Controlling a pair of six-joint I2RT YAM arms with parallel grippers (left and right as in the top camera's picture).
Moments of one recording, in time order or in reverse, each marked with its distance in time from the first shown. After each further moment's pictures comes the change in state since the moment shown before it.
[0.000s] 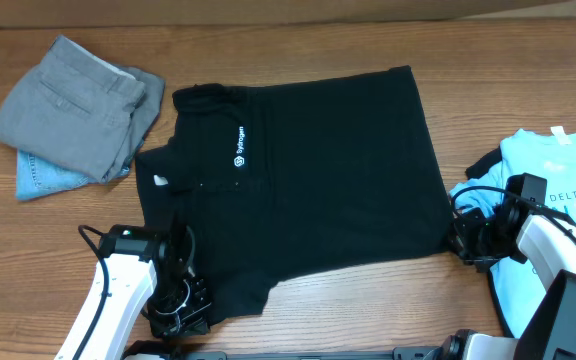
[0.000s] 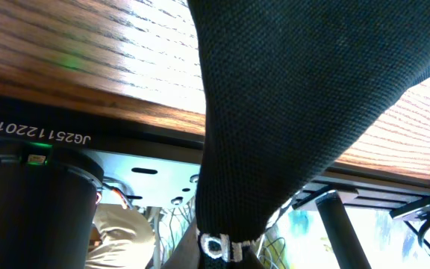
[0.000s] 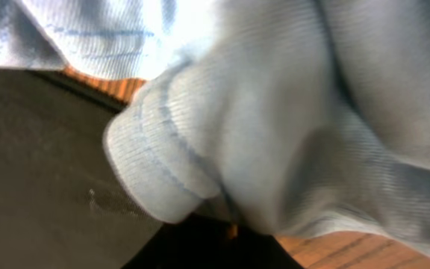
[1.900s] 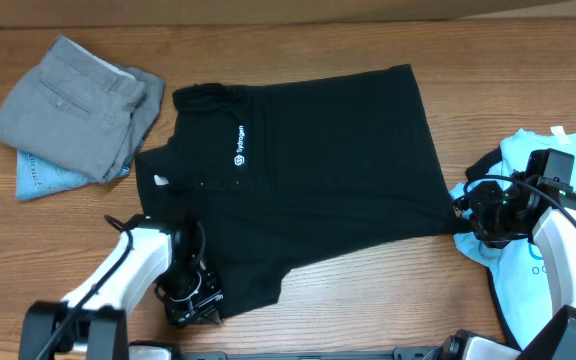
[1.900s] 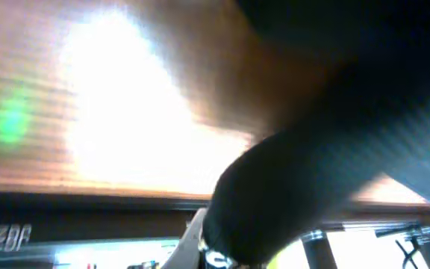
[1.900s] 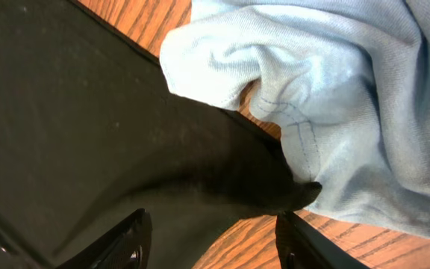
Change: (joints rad) left arm -0.005 0.248 -0.045 0.219 0.065 0.000; right arm 0.000 -0.102 0.168 -0.096 -0.020 -0.107
